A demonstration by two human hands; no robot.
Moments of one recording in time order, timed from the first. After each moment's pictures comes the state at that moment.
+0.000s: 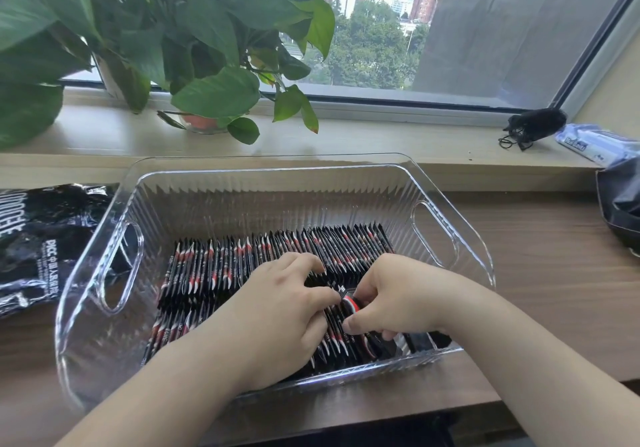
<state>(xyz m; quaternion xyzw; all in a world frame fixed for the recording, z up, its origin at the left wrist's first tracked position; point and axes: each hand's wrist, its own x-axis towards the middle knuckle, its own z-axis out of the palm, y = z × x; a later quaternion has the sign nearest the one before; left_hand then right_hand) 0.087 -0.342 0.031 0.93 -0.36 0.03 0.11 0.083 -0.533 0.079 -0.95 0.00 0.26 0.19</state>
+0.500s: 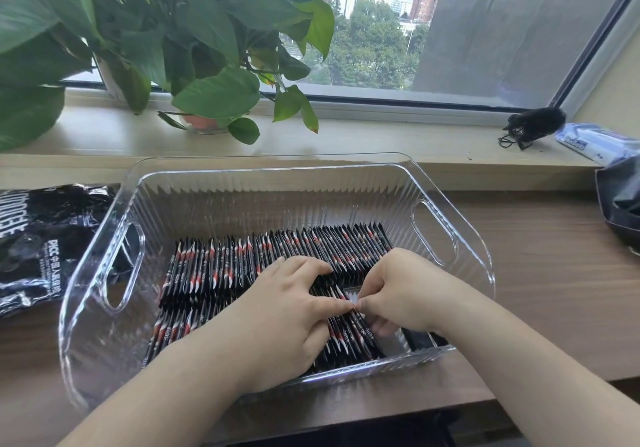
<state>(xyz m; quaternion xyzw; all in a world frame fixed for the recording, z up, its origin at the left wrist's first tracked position) 0.083 -0.343 0.038 0.93 -0.37 -0.05 0.07 0.080 -0.534 0.073 -0.94 0.07 0.21 0.27</state>
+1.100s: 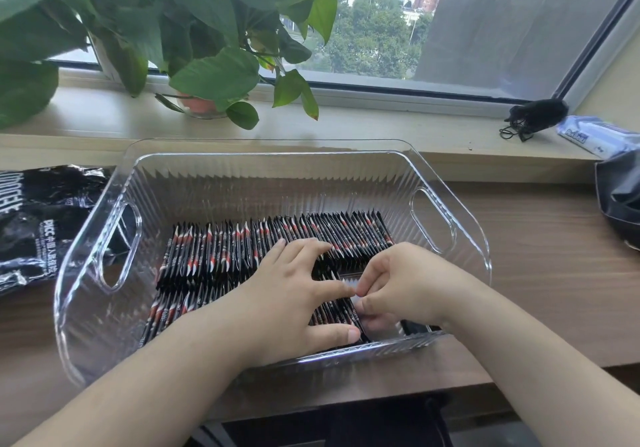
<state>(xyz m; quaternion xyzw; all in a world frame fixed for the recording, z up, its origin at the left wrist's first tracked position) 0.084 -0.352 0.038 0.93 -0.36 -0.09 0.07 0.069 -0.540 0.070 -0.92 0.07 0.21 0.31</state>
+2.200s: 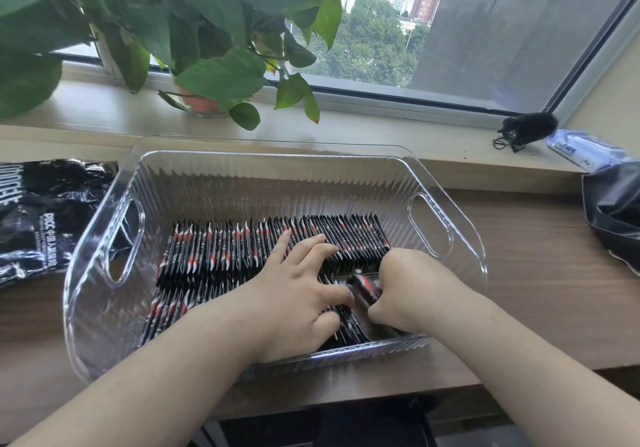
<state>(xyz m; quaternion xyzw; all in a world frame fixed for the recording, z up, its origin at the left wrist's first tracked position) 0.088 -0.357 0.032 0.92 -0.38 -0.08 0.07 0.070 -0.530 0.072 -0.99 0.05 0.15 0.01</state>
